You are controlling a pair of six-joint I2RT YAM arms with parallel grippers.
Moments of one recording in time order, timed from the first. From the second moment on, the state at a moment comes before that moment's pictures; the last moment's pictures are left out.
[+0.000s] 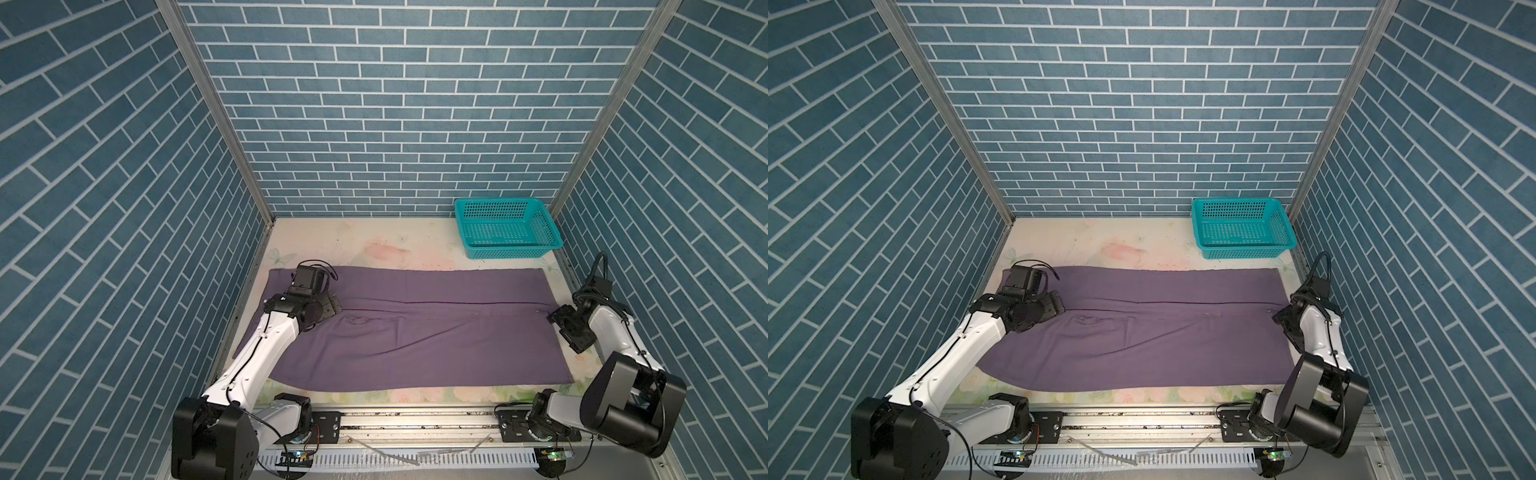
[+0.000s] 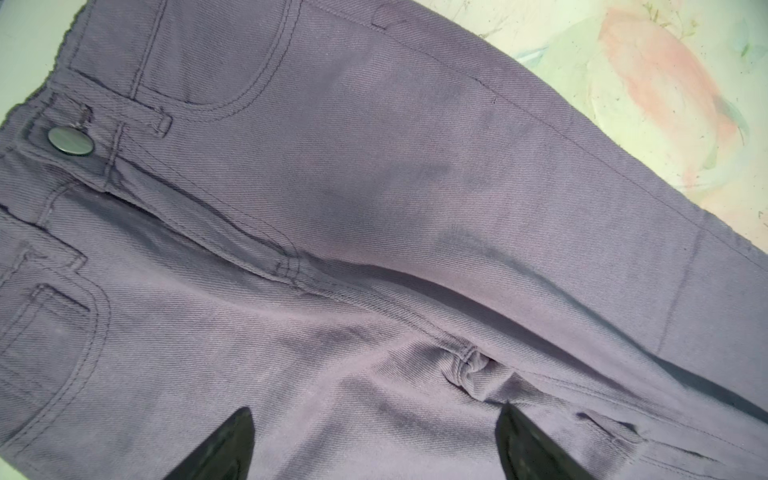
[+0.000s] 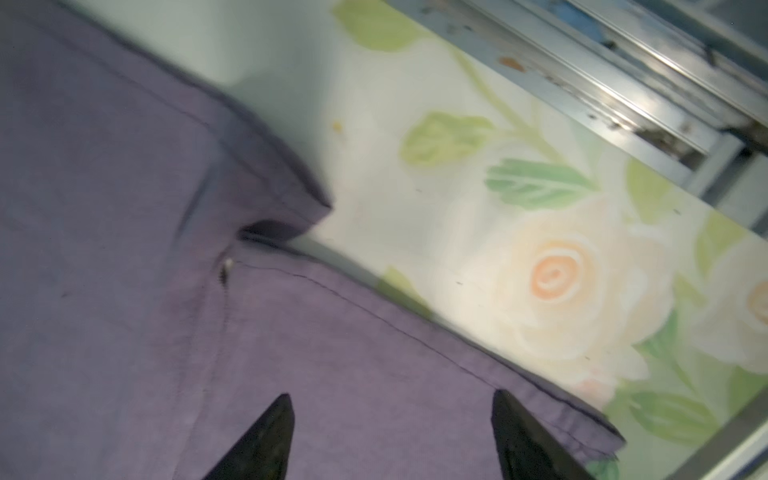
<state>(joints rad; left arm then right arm) -0.18 1.14 0.83 -0.78 -0.10 -0.61 -0.44 1.23 0.75 -0.81 0.01 0.64</state>
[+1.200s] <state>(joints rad) 0.04 0.91 0.71 -0.98 -0.16 -0.75 -0.81 1.14 0.55 -0.70 -0.16 0.74</state>
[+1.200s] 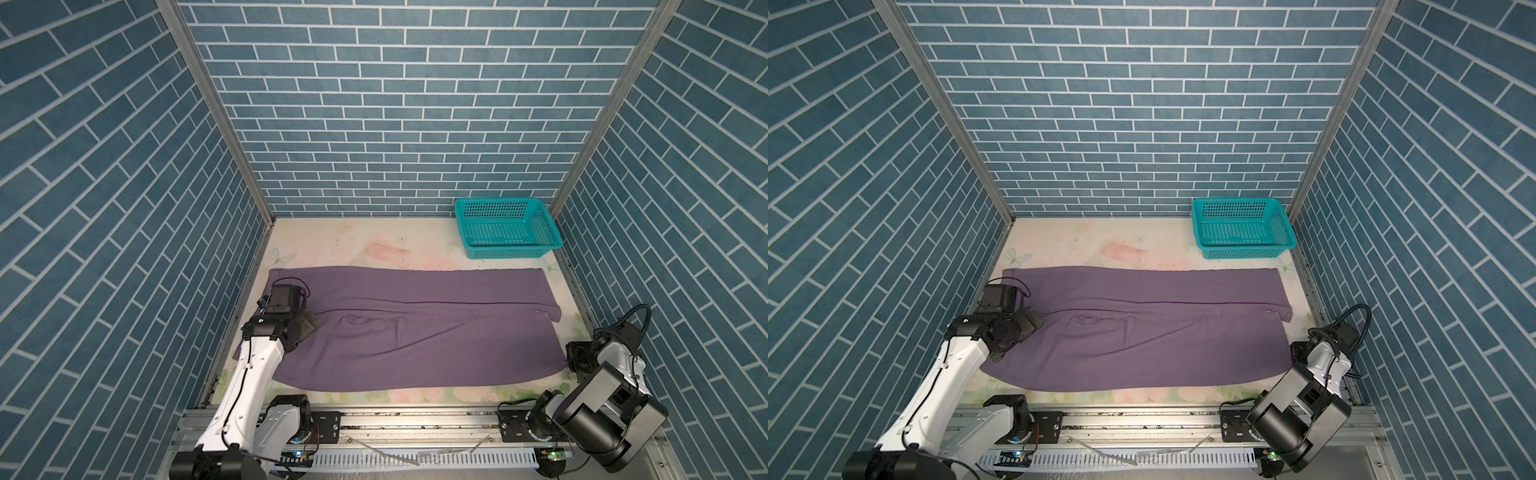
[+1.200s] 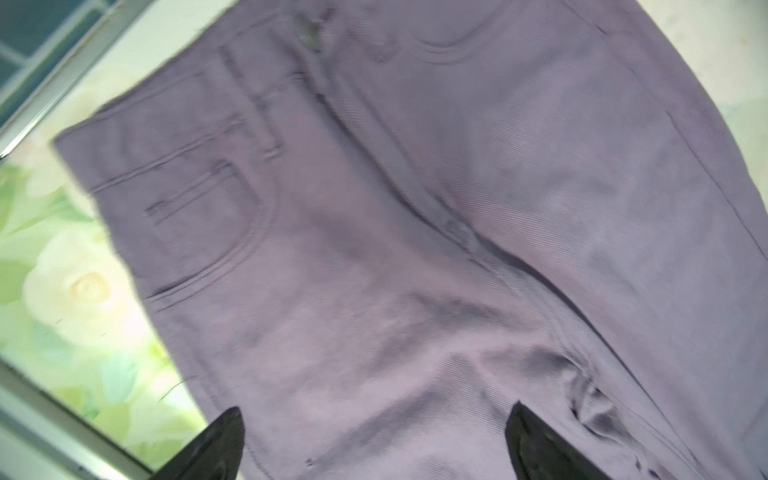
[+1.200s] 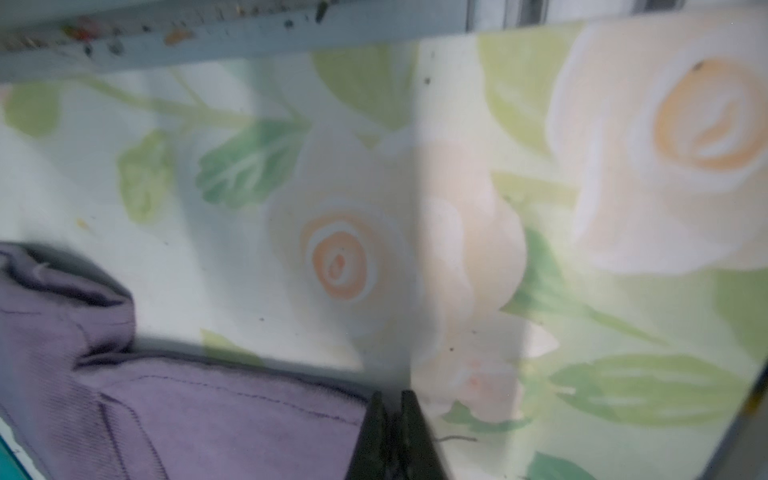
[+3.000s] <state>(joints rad) 0.63 1.04 0.63 -0.75 -0.06 -0.71 -0.93 1.13 0.65 -0.71 -0.22 0.77</state>
